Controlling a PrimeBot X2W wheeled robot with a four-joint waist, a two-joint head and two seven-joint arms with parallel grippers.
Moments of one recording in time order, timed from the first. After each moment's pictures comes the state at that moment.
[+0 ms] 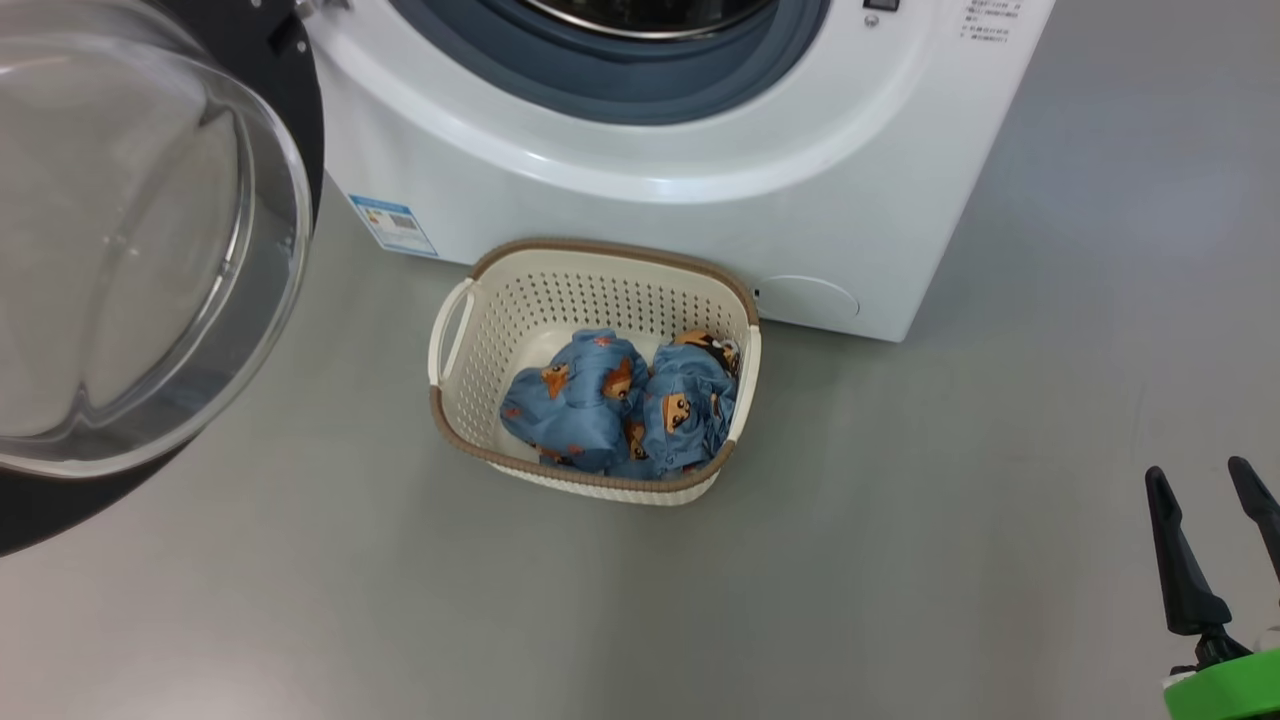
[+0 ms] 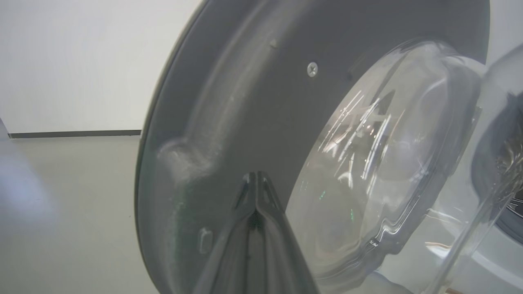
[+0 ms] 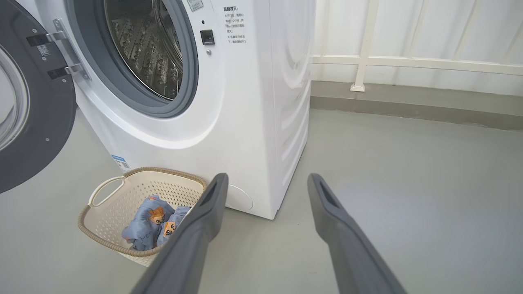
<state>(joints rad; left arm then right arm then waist) -0.48 0.24 0.69 0.57 -0.11 -0.10 -0.26 0.04 -0.30 -0.14 0.04 0.32 0.12 -0.25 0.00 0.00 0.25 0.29</state>
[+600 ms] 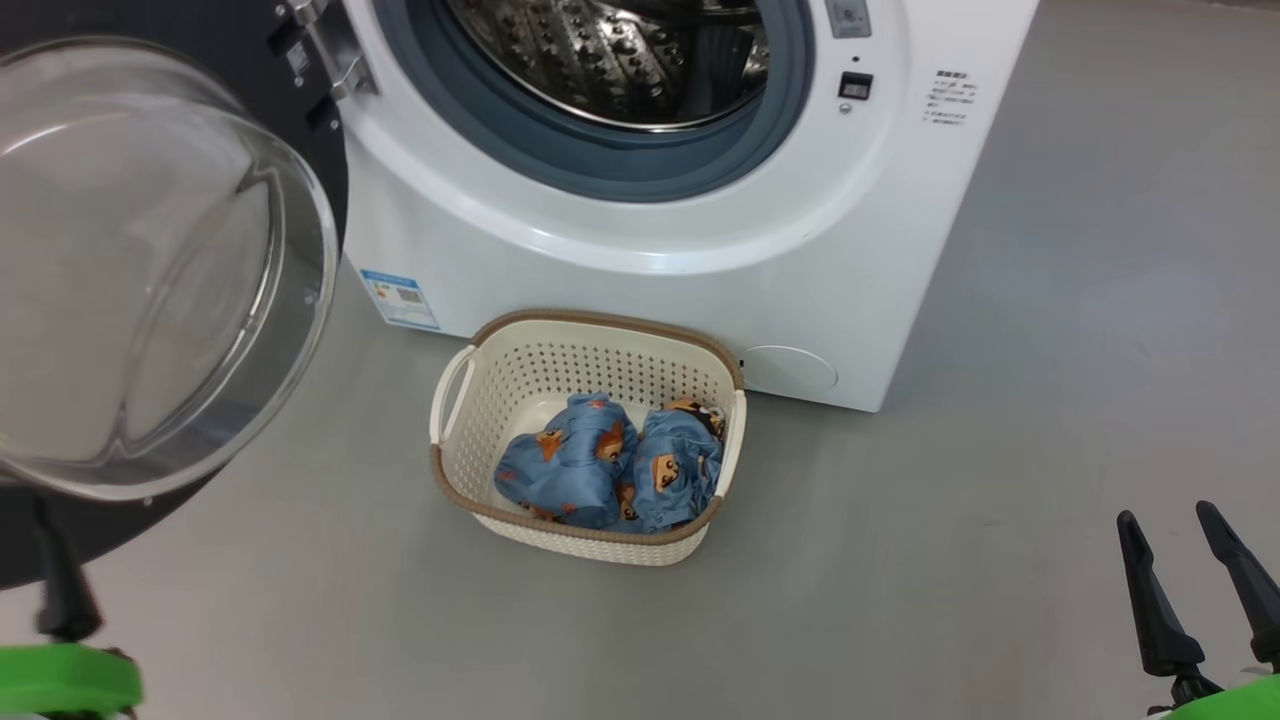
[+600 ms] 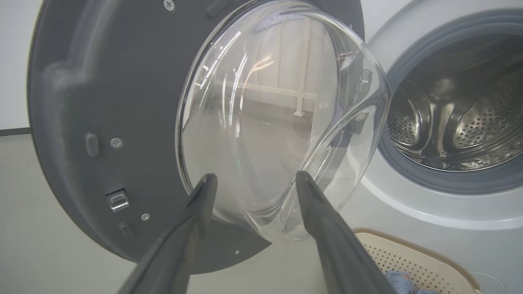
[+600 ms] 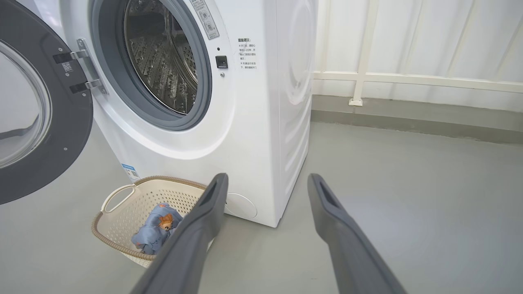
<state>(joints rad) -0.19 0.10 0.42 0.32 -0.19 -0.13 -0.26 0.09 -0.28 -0.11 0.06 0.32 0.12 -0.25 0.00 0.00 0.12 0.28</state>
